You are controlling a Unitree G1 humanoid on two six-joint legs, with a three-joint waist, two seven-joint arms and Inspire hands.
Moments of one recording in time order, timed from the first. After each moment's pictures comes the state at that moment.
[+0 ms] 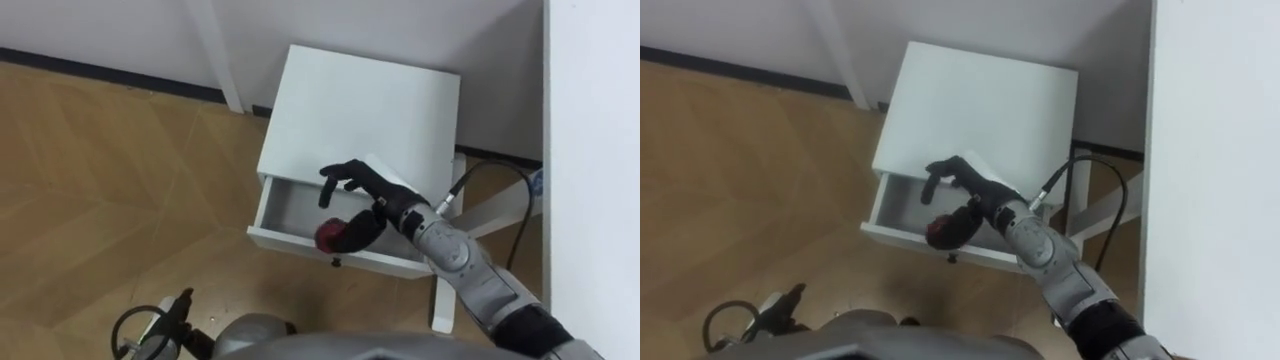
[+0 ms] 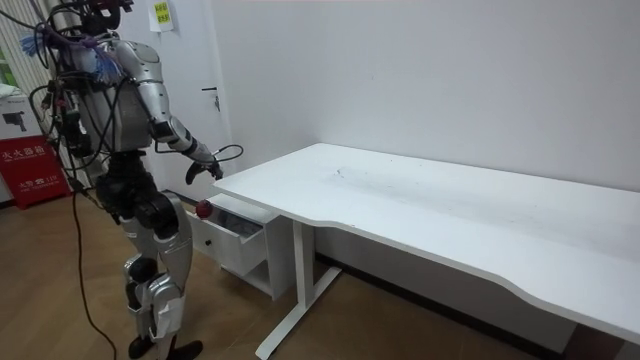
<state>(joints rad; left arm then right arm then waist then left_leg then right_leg) 0.17 0.24 -0.12 1.04 0.36 -0.02 0.09 0.01 -0.28 0.49 0.38 -0.32 -0.10 0.09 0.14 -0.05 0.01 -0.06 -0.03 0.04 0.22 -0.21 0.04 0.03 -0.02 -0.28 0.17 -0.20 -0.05</state>
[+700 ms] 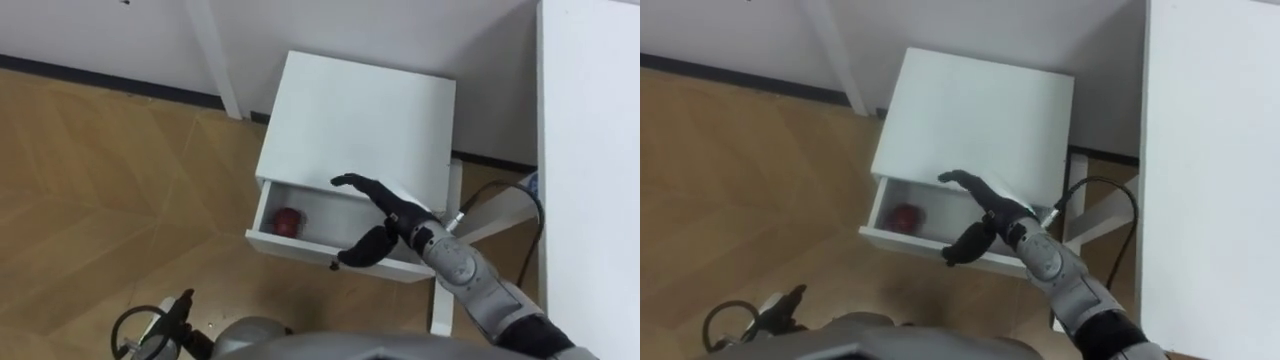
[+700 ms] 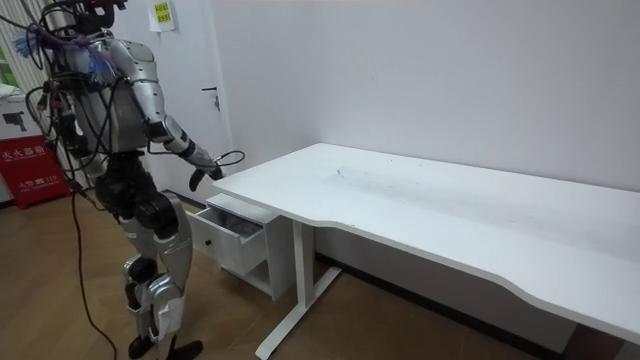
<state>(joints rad) 0.17 0.24 -0.12 1.05 0.36 -0.03 0.08 0.04 -0.29 0.42 0.50 -0.31 -0.14 0.05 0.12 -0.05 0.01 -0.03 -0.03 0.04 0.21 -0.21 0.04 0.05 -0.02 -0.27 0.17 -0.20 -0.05</state>
